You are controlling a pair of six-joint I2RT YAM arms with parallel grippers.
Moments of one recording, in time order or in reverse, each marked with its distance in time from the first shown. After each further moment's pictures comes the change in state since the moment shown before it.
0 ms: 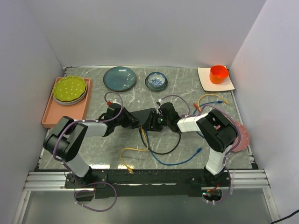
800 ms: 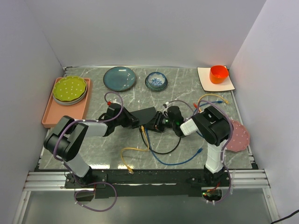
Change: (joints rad) left arm 0.000 0.007 0.000 0.012 0.000 -0.007; right arm -0.089 0.116 -0.130 0.407 -0.124 0.256
